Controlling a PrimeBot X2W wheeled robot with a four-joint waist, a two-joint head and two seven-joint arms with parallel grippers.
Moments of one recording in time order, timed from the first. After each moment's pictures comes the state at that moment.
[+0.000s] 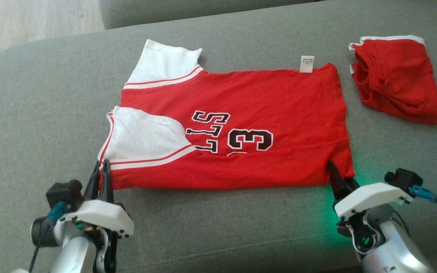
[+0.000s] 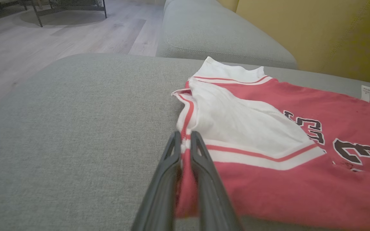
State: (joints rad) left arm -0.15 0.14 -0.25 0.41 -0.37 0.12 -0.25; right arm -0.34 -0.05 0.05 0.82 0.82 0.13 -0.09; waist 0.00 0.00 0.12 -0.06
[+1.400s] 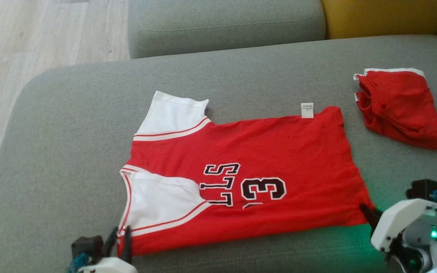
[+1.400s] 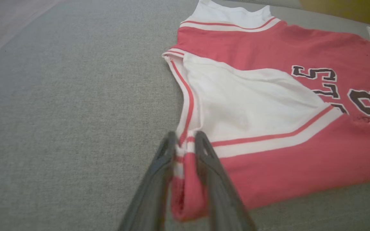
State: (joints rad) left arm 0.07 0.16 -0.32 0.42 -0.35 0.11 -0.18; right arm -0.11 -0.12 -0.17 0.44 0.46 0.13 0.46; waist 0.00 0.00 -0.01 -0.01
